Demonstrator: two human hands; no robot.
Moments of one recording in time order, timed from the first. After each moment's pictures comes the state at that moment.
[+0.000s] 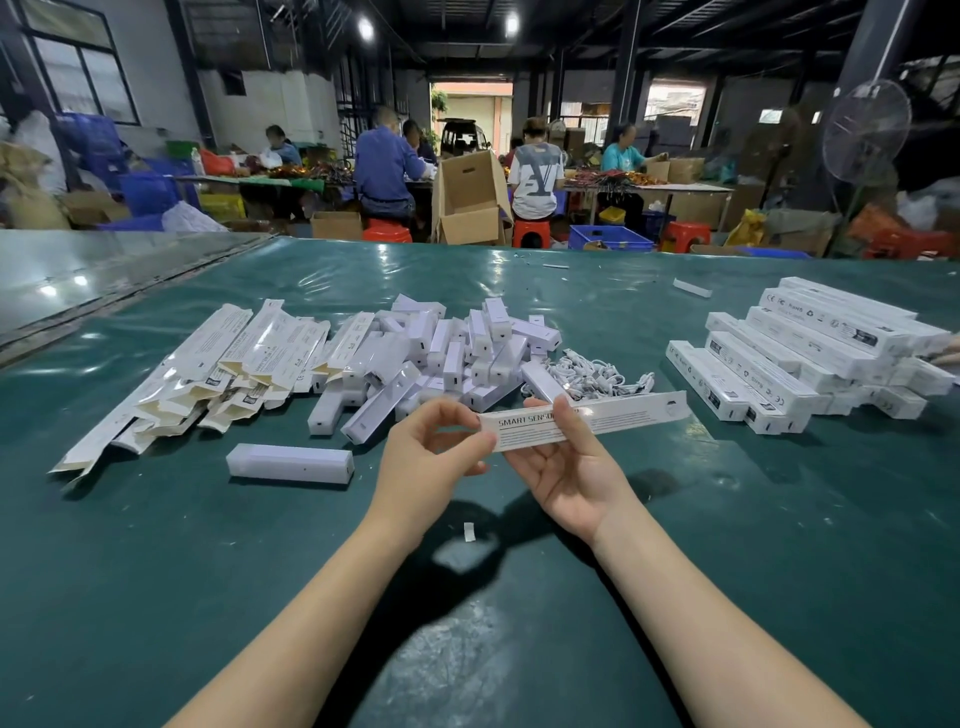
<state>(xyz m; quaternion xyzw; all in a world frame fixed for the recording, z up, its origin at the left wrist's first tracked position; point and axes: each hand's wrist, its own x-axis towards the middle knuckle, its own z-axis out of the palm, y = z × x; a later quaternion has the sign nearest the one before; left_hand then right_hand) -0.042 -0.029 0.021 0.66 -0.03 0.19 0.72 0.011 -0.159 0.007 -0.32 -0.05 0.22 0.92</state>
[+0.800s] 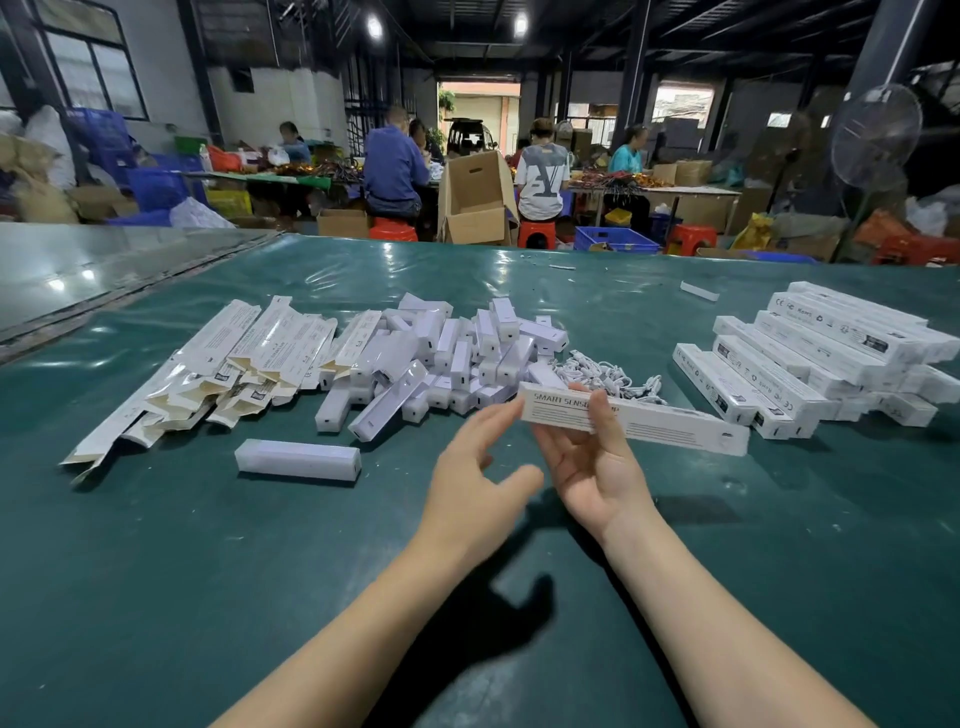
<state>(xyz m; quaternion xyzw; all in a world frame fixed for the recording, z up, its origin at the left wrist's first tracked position) -0.053 -0.054 0.016 0.76 -0.07 0.20 0.61 0.017 -0.158 0.006 -0.24 -0.06 0.11 0.96</state>
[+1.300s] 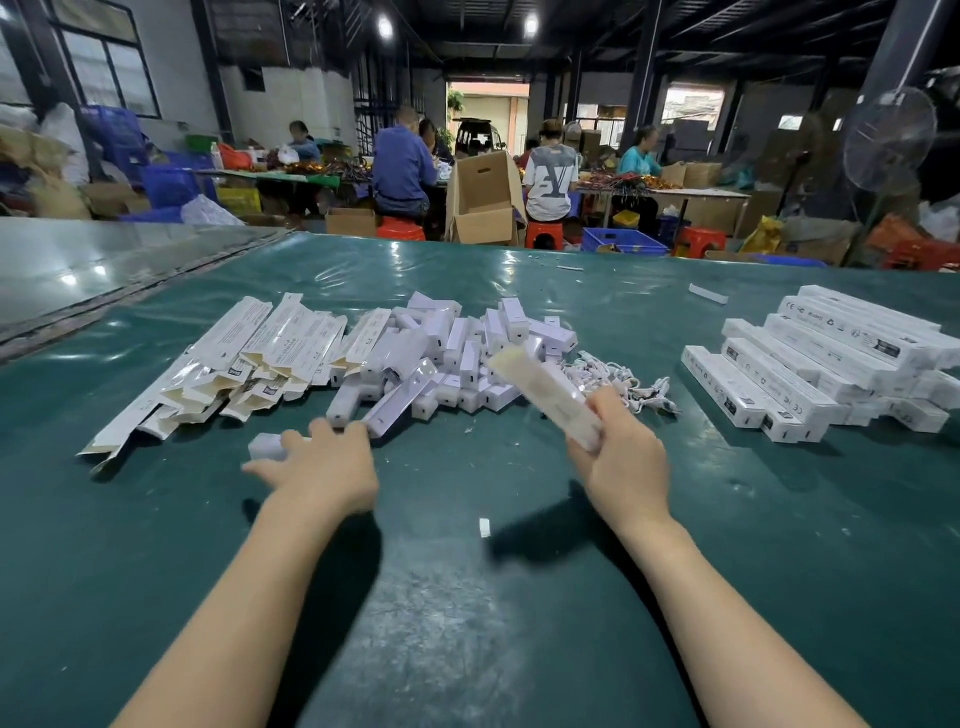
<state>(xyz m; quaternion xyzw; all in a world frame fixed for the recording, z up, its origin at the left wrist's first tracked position) -0.046 0.045 0.027 0.96 0.27 -0.05 0.02 0.017 -0.177 -0.002 -0.88 -0.15 -0.29 0.36</state>
